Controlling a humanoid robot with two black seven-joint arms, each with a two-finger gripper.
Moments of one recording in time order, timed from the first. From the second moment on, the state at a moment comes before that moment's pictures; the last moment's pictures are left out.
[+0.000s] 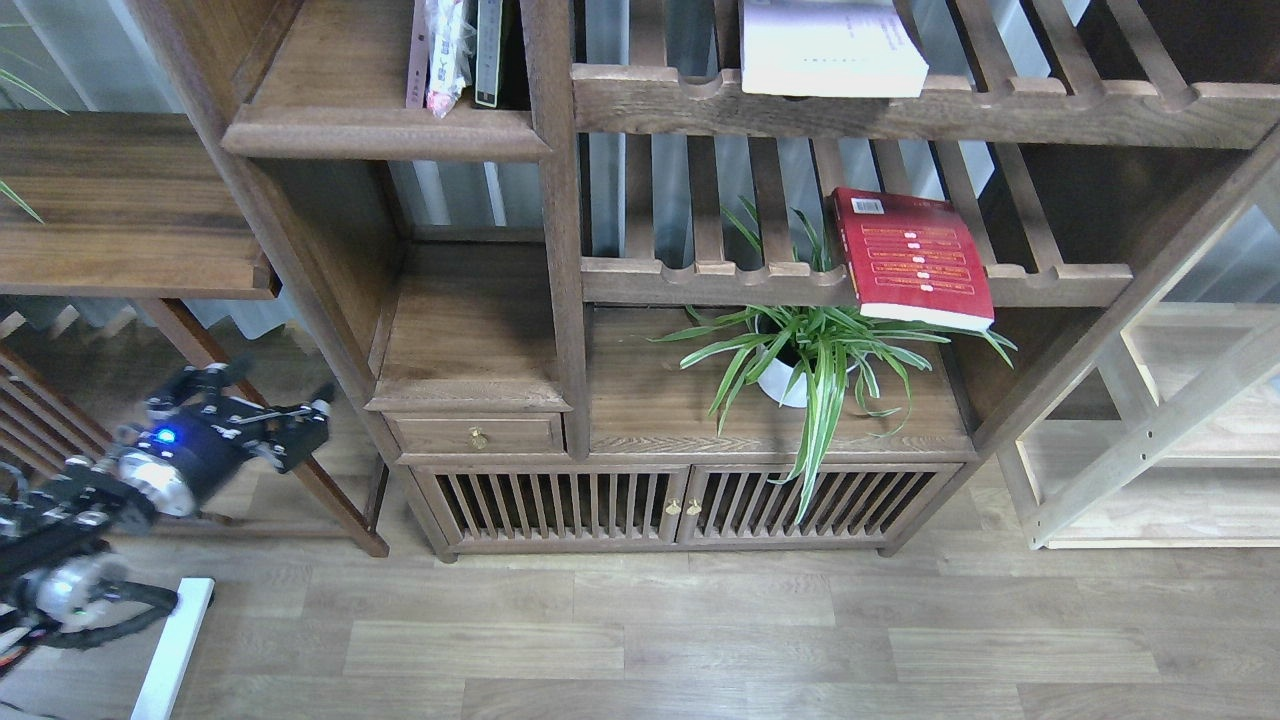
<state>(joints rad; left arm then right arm) -0.53 0.57 -0.34 -0.93 0.46 -0.07 -0.41 1.09 -1.68 -0.30 1.12 -0.94 0.37 0.49</state>
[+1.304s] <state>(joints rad) -0.87 0.00 -0.01 -0.60 0.53 -0.31 -0.12 0.89 -0.97 -0.35 1.11 -1.18 0.03 0.49</state>
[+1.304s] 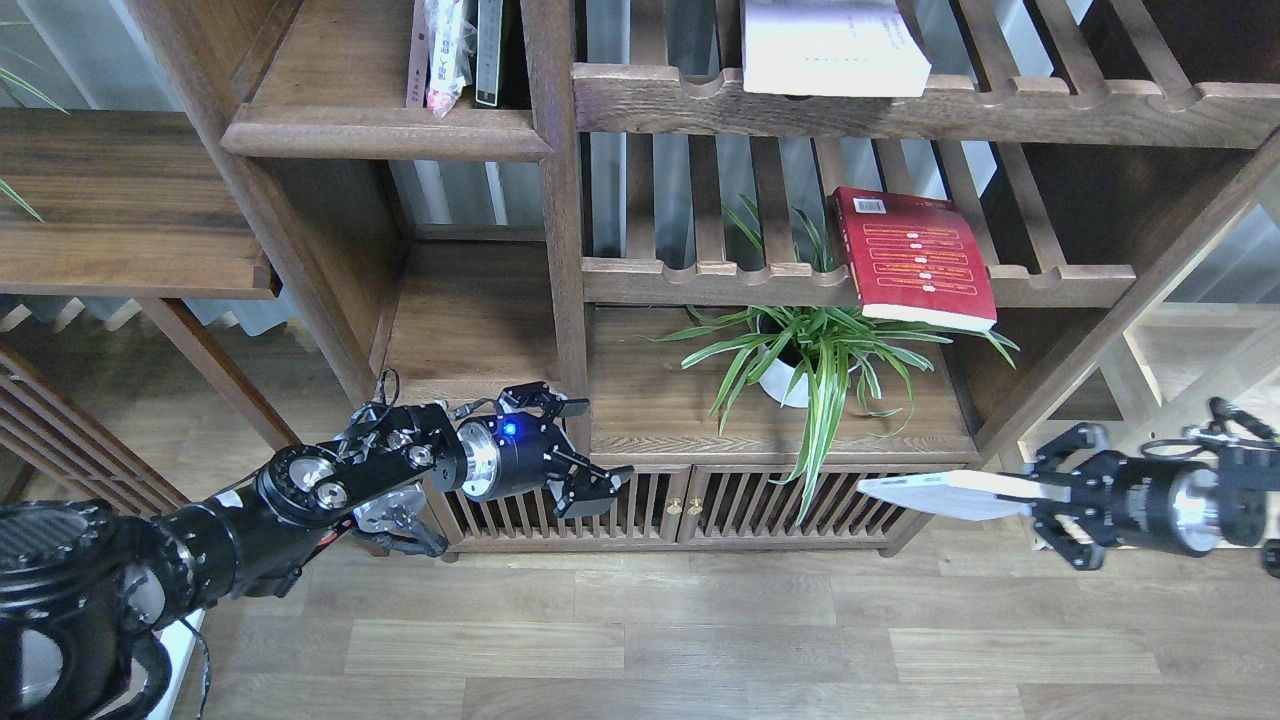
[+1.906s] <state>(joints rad) -0.87 0.00 0.00 -0.61 0.54 -0.48 -0.14 0.90 -0.69 -0.35 1.12 -1.17 0.03 0.49</state>
